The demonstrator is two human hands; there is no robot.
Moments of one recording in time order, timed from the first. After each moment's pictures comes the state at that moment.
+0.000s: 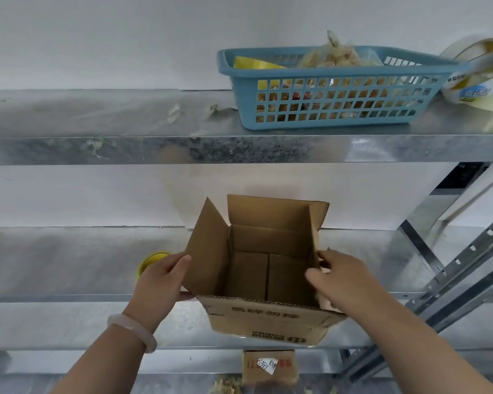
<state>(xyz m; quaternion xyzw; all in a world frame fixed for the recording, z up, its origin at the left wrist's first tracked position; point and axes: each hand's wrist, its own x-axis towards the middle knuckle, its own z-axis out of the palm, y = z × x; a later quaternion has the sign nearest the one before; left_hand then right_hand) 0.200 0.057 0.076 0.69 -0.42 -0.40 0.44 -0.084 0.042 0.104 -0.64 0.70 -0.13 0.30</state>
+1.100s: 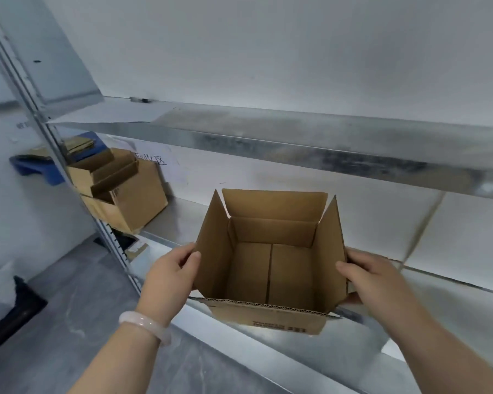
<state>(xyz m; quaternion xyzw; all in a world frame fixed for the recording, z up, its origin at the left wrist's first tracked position) 0.639 0.229 0.124 0.78 -0.37 -0.17 0.47 0.369 0.116 0.154 -0.64 0.50 -0.31 0.49</state>
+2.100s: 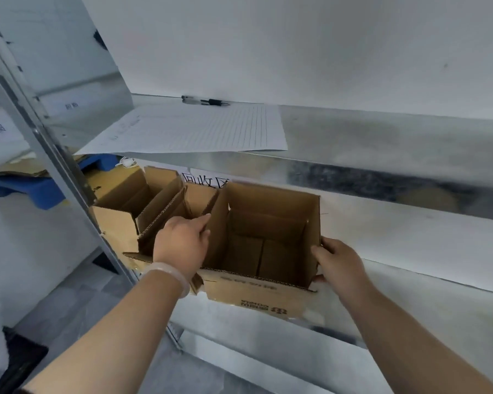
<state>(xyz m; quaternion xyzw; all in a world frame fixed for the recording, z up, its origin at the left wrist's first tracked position) 1.041 0.090 0.108 0.84 -0.51 0.04 0.20 0.788 0.014 0.102 -0.61 0.57 -0.29 0.47</state>
